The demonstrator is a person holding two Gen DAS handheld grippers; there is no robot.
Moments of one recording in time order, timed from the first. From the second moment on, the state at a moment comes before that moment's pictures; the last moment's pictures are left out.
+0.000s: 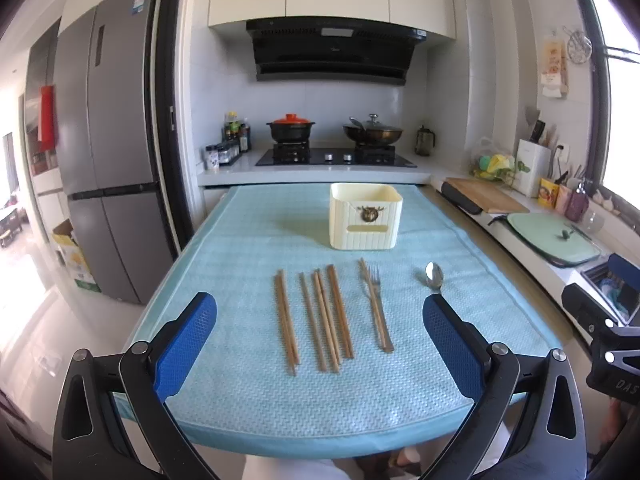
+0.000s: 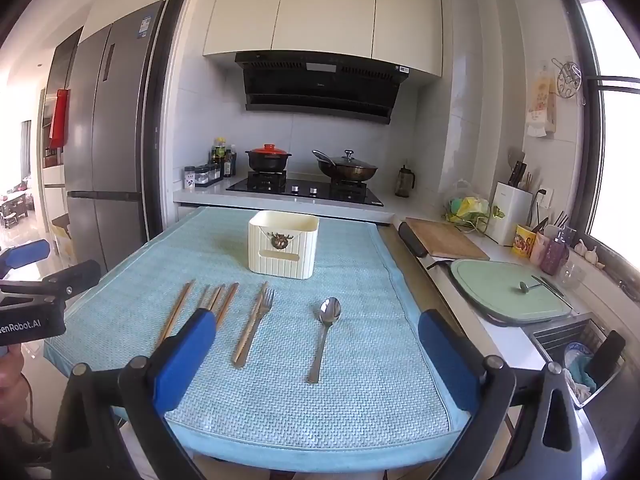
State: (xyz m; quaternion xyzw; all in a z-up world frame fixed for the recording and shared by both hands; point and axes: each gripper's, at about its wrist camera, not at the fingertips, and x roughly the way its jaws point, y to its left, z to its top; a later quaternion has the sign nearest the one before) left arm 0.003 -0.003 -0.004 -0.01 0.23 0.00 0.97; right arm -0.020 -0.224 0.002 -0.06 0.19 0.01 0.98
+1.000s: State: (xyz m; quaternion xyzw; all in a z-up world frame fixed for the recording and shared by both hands) left arm 0.004 -0.001 0.000 -0.01 0.23 0.00 0.97; right arm -0.023 -0.230 0.001 -0.06 0.18 0.01 0.98
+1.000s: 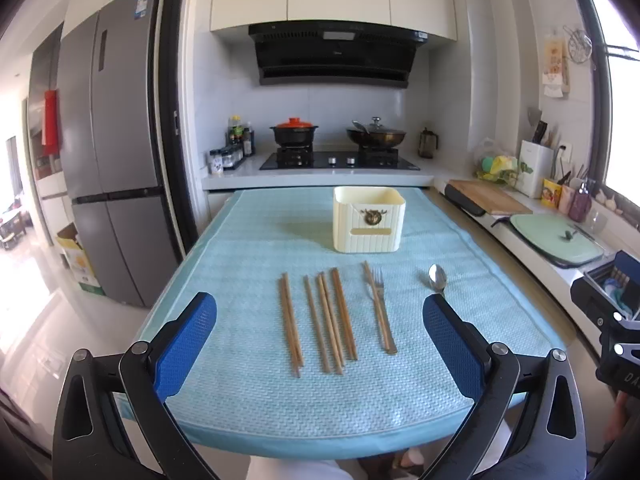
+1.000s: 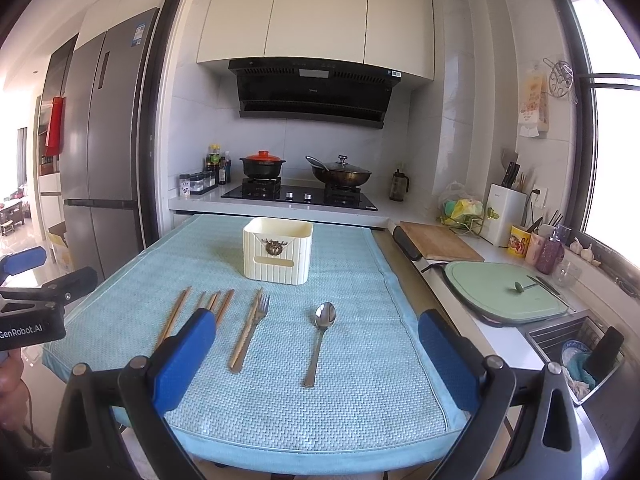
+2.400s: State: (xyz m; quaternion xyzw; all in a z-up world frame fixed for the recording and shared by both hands) left arm 0.007 -0.006 -0.012 0.01 0.21 -0.01 0.98; right arm -0.016 -0.234 0.012 -0.04 0.16 0.01 0.99
